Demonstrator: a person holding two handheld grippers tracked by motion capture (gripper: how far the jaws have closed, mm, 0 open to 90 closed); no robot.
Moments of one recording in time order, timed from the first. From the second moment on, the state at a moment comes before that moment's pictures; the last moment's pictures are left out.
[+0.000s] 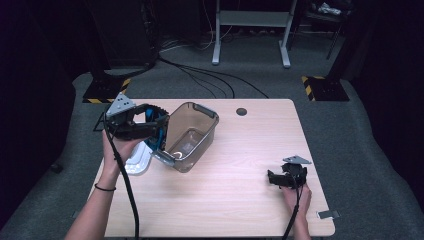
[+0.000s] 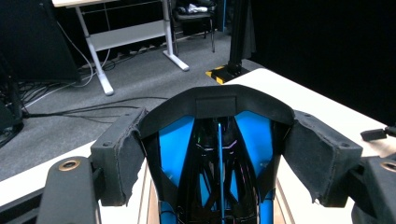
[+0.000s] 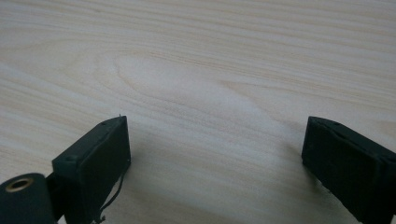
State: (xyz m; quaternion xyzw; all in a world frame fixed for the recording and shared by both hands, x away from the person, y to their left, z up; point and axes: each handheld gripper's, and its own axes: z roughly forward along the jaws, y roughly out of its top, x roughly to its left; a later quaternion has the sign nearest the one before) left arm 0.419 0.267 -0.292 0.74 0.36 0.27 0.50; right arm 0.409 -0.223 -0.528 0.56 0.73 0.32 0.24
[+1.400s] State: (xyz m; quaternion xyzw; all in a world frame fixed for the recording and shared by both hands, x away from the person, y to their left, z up) left arm 0.472 0.238 -0.348 0.76 0.38 0.23 0.48; right arm 0.409 -0.223 -0.528 0.56 0.73 0.32 0.24
